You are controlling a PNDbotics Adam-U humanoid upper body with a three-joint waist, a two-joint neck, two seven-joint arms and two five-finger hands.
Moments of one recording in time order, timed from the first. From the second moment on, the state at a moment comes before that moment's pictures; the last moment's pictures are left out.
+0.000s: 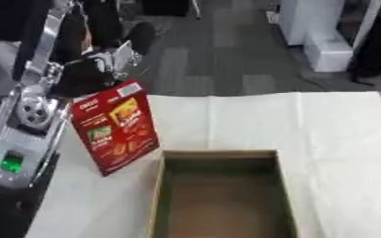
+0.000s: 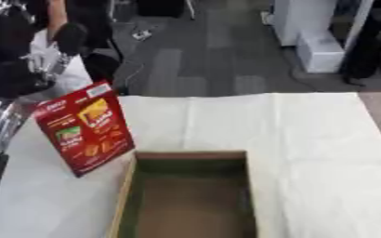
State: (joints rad) left arm -0.62 0.51 -0.04 -1.89 -0.20 -0.07 0.06; right arm -0.54 -0.42 -0.06 -1.99 0.26 -0.56 -0.25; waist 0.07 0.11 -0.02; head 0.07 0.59
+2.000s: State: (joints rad) left arm -0.59 0.85 -0.08 -1.81 -0.50 0.12 -0.45; right arm -0.53 -0.44 -0.06 -1.99 0.24 -0.56 -0.21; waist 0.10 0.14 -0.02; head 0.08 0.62
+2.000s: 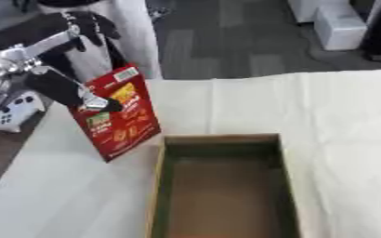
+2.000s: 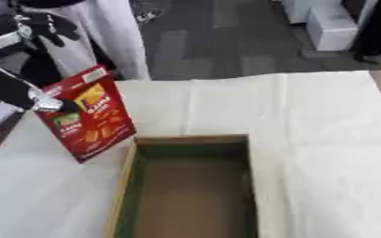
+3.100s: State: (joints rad) left arm -0.59 0.85 -0.11 -1.70 -0.57 0.06 -0.53; right arm -0.53 -0.44 -0.06 -1.99 0.24 -0.56 -0.20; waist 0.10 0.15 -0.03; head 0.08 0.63
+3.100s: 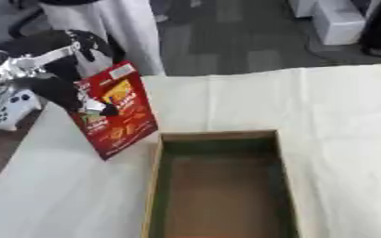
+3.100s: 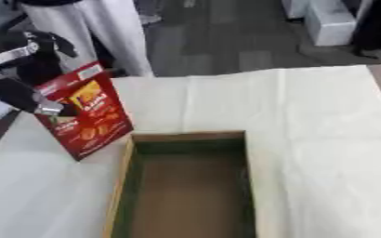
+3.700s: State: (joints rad) left arm -0.59 0.84 -0.11 -1.69 -0.58 0.04 -0.56; right arm -0.53 -0.44 -0.06 -1.99 0.24 -0.56 -0.20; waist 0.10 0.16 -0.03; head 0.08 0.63
